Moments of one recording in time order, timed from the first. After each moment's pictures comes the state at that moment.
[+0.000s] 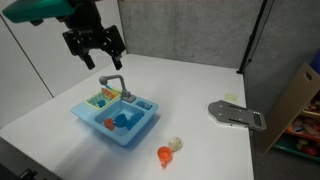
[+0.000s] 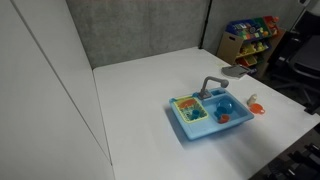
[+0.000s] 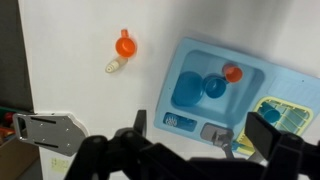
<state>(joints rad) -0.07 -0.28 -0.10 -2.44 -0.14 2.24 -0.18</state>
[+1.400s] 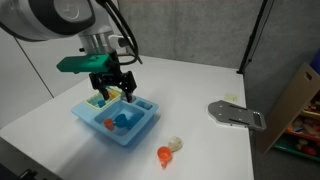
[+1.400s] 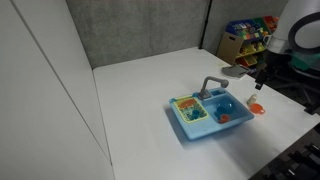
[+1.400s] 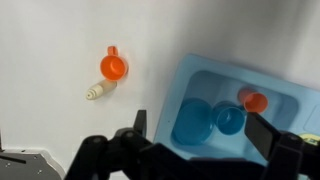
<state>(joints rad) -0.07 0.05 -0.09 -2.40 -0.19 2.38 -0.10</state>
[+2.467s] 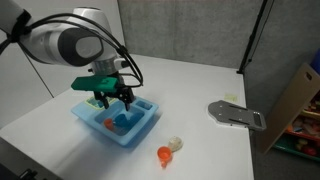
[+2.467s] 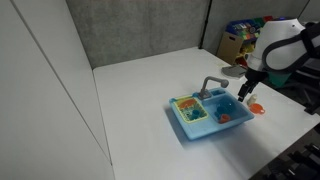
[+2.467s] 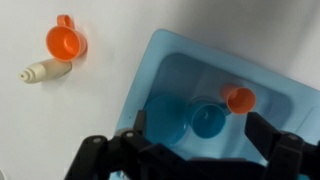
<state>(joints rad) -0.07 0.27 -0.02 -2.35 -0.10 2.55 -0.19</state>
